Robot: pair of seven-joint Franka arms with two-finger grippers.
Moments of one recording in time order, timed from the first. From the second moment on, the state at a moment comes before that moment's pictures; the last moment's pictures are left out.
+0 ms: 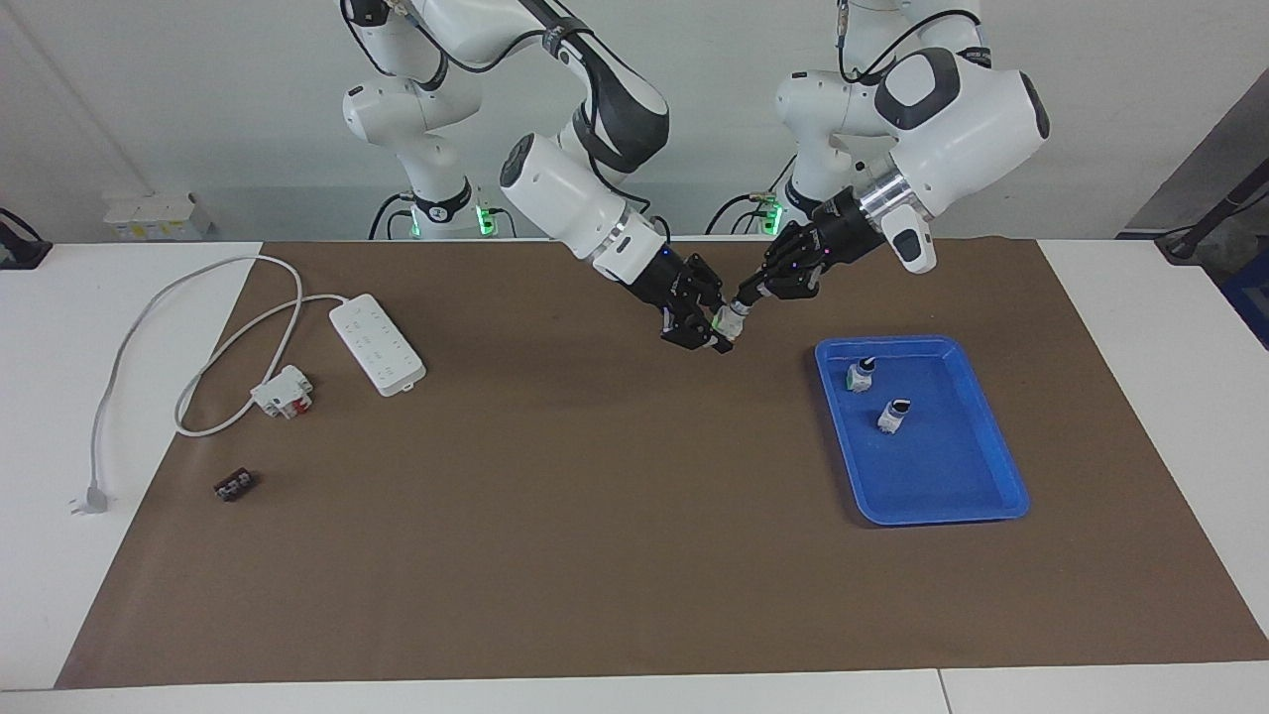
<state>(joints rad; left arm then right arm) -0.24 -0.06 -0.04 -1.90 -0.80 1.97 -1.30 0.47 0.23 0.21 -1.84 1.00 2.67 -1.41</state>
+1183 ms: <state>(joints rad) -0.24 -0.07 -0.03 -1.90 -0.80 1.97 -1.31 0.46 0.24 0.19 -1.84 1.00 2.68 -1.32</state>
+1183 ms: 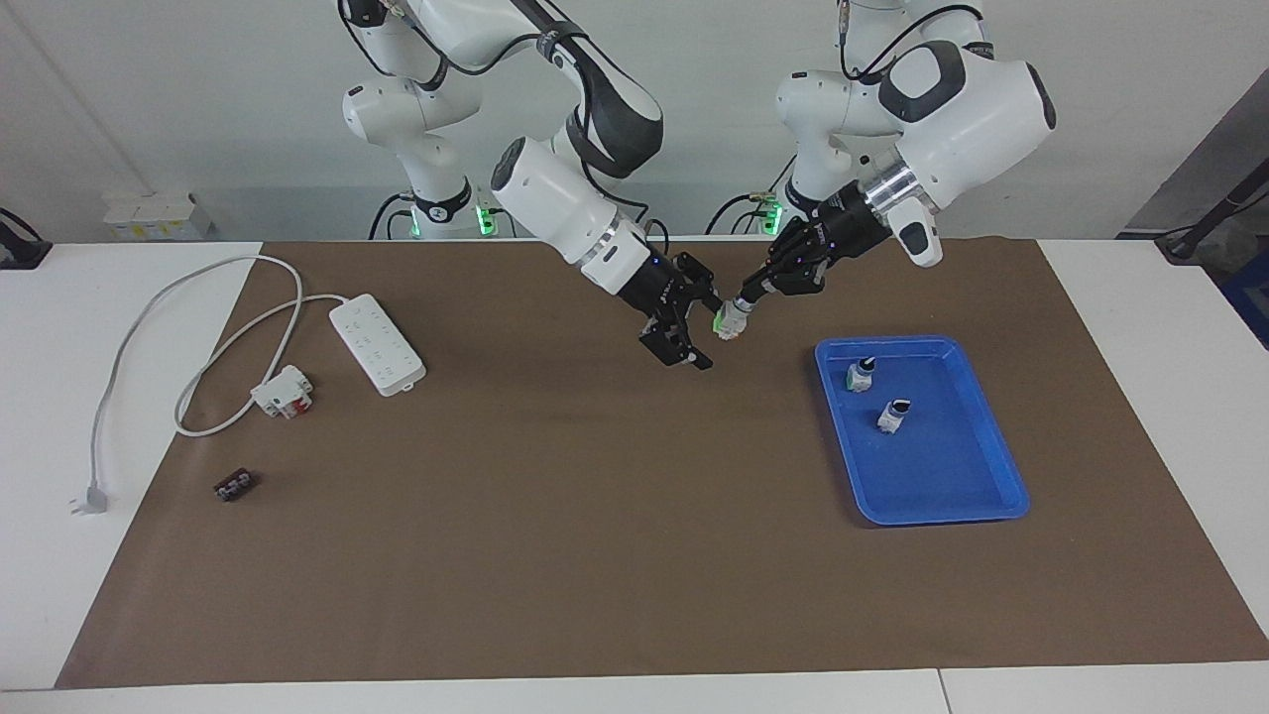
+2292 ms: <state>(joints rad) -0.05 0.00 -0.02 -1.97 -0.53 1.95 -0.88 0.11 0.19 0.17 -1.83 0.67 2.69 -1.02</state>
